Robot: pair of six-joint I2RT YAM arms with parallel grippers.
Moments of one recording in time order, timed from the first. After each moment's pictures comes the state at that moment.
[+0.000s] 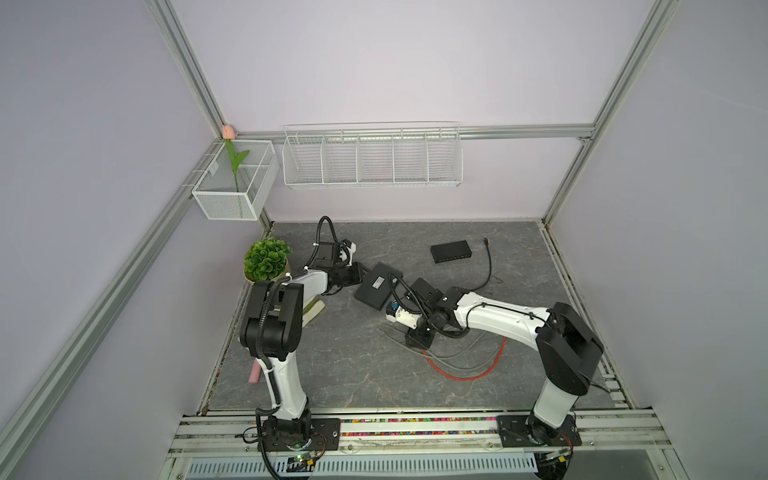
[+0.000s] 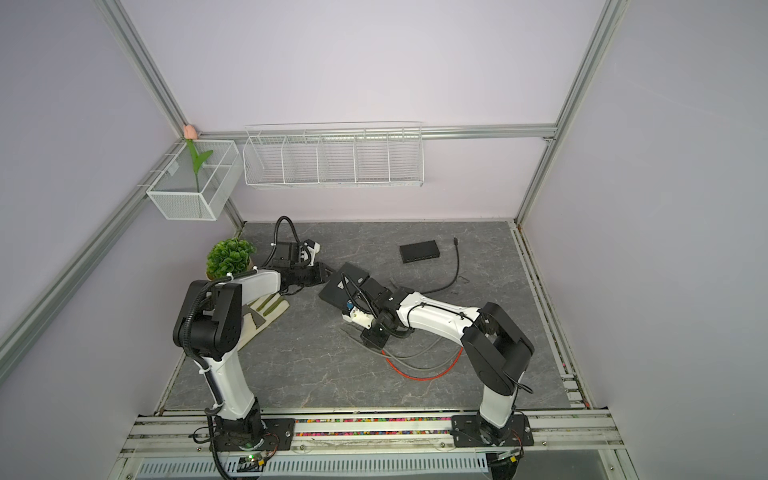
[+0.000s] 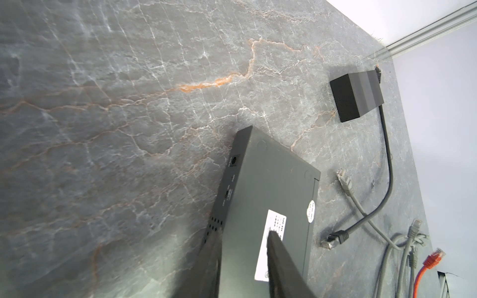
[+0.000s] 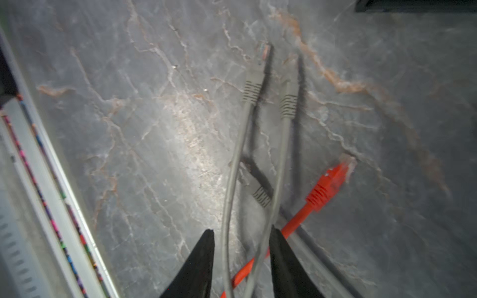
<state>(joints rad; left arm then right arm) -0.21 1.93 1.15 -0.05 0.52 -0.33 0.89 1.79 1.25 -0.68 -0.19 -0.21</state>
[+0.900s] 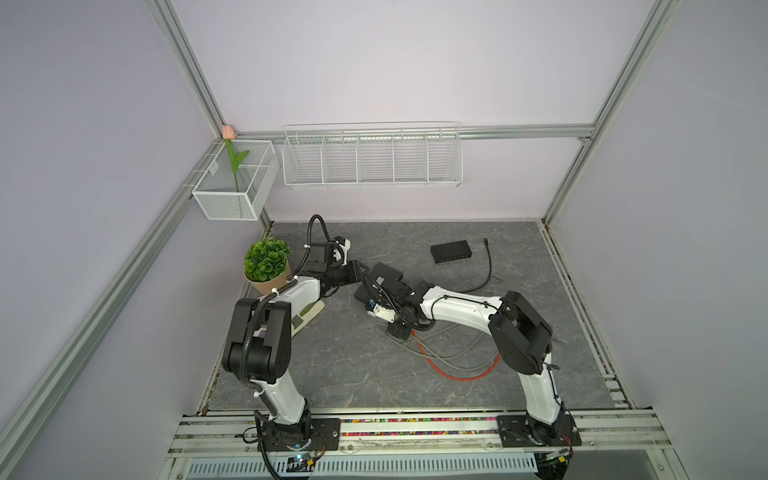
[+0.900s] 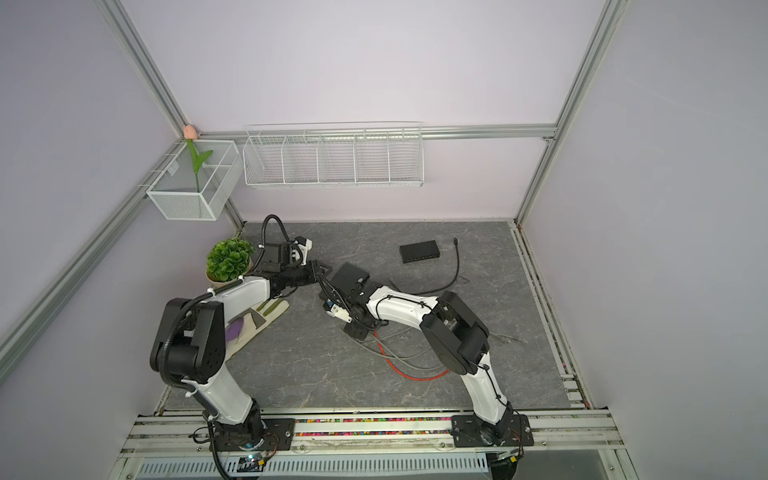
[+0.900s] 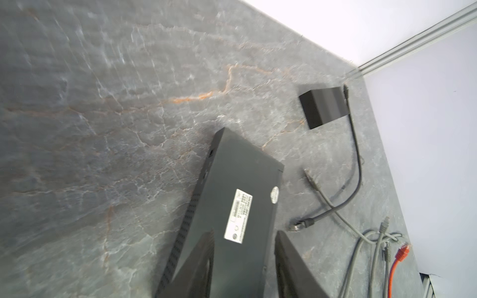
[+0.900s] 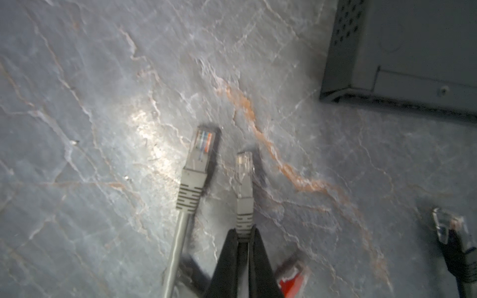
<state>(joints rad) -0.20 1.67 1.01 -0.02 0.52 -0.38 0.91 2.02 1.46 -0.70 -0.06 -0.26</state>
